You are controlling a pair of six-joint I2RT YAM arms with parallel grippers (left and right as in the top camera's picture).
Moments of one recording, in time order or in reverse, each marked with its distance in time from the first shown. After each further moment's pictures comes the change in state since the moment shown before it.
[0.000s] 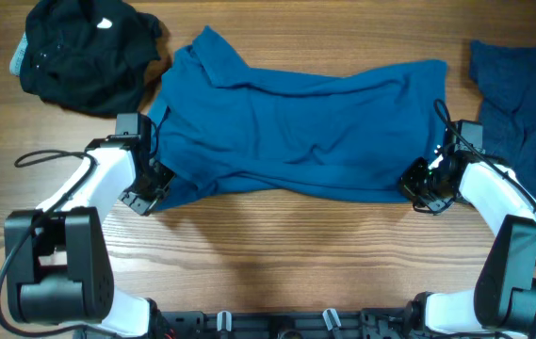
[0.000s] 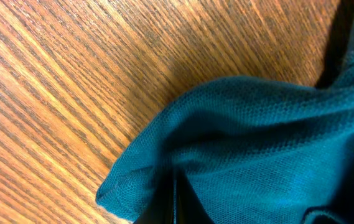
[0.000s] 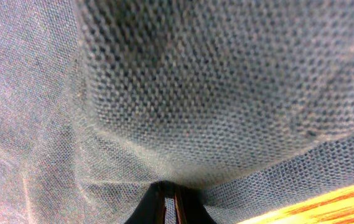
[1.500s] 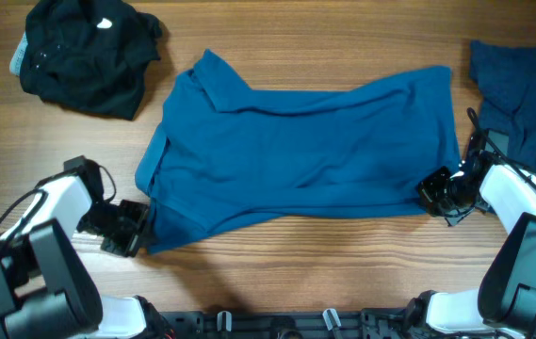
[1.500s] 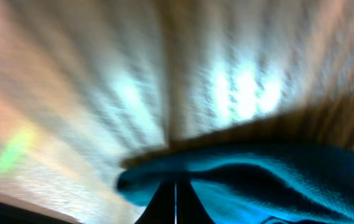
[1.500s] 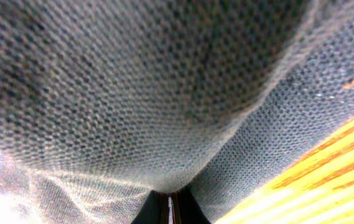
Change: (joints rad) left arm 0.352 -0.083 -0.167 -0.200 0.293 0.073; right arm -0.146 0.003 0.017 -0.113 0.008 0.055
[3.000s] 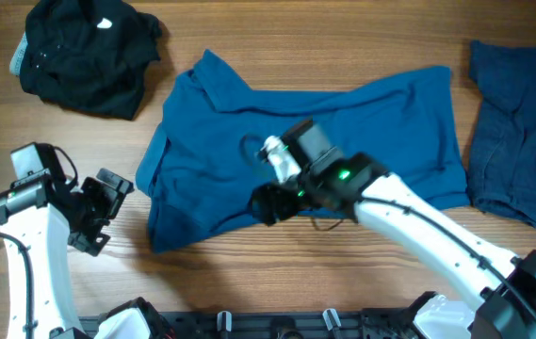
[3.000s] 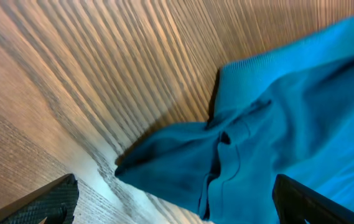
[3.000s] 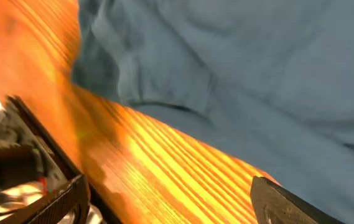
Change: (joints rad) left arm 0.072 -0.365 0.142 -0.093 -0.069 0.164; right arm 1.080 -0.113 0.262 0.050 -0.146 -0.346
